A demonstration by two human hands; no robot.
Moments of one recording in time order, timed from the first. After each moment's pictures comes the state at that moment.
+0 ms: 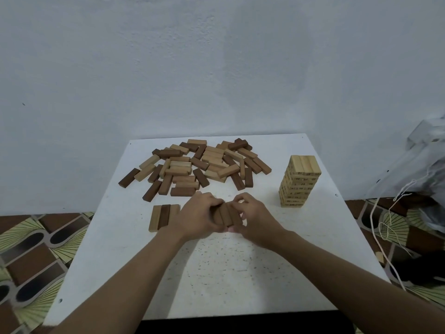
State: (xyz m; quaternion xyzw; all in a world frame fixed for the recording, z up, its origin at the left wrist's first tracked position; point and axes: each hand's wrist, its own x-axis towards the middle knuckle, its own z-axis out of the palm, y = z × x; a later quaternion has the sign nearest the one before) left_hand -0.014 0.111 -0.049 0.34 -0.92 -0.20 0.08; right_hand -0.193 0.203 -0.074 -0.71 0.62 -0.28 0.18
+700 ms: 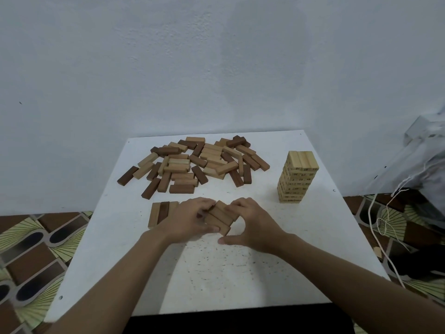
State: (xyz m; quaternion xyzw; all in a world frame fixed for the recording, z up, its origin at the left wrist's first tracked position) left_hand 0.013 0.127 -0.032 0.38 -0.85 -0.35 0.03; right_hand -0.186 0.220 -0.077 -0.72 0.63 -0.27 0.15
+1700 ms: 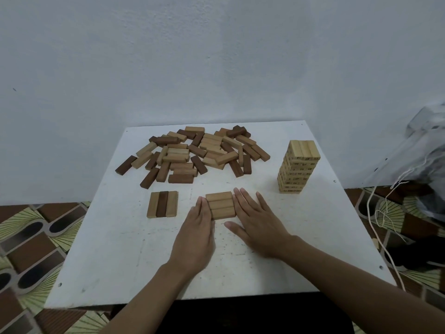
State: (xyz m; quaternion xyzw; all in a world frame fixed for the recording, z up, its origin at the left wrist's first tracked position) left_hand 0.009 0.195 -0.094 0.48 -0.85 -0.19 0.10; right_hand -0.184 0.239 -0.096 -0.74 0.67 -0.01 0.06
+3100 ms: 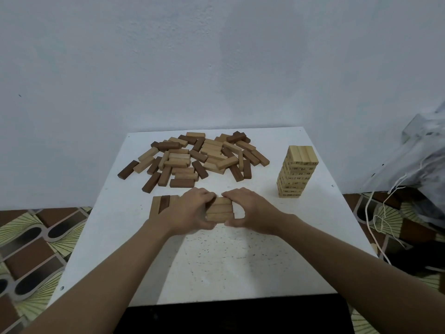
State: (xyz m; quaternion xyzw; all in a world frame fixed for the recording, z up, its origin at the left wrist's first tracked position) left_hand 0.011 0.117 -0.037 0.31 -0.93 -0.21 0.01; right_hand -0.197 0.201 -0.070 -0.74 0.62 -0.18 0.20
